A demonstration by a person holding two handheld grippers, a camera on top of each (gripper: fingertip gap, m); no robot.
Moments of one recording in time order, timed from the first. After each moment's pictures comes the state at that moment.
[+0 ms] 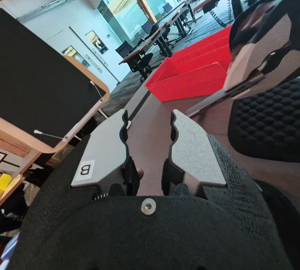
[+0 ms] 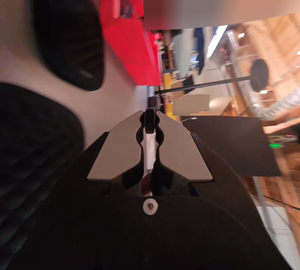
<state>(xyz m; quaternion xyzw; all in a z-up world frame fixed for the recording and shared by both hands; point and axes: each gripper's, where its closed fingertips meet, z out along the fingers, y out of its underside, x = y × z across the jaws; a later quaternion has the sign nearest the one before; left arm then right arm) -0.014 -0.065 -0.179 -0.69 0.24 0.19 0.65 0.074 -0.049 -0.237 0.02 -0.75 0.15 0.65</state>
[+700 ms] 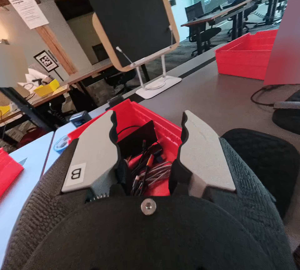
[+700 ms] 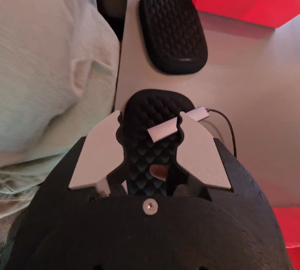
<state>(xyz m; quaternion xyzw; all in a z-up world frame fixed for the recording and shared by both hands) -0.128 -0.233 -0.170 -0.73 -0.03 0.24 0.64 0.150 -0.059 -0.304 -0.25 -0.88 0.33 0.22</state>
